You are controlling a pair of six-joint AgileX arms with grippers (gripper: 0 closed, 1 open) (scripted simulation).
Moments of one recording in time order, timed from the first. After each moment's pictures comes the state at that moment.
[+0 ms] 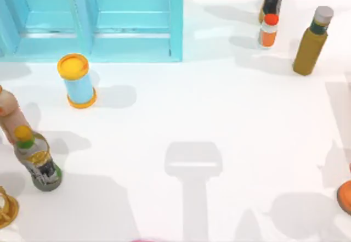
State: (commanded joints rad) left arm 0.41 2.49 1.38 1.11 0.49 0.01; right arm 0.00 0.00 0.00 0.00 0.00 0.00
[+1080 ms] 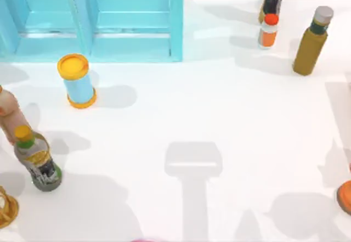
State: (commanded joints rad) left arm 0.44 2.43 1.32 1.06 0.52 0.02; right arm 0.00 0.00 0.00 0.00 0.00 0.00
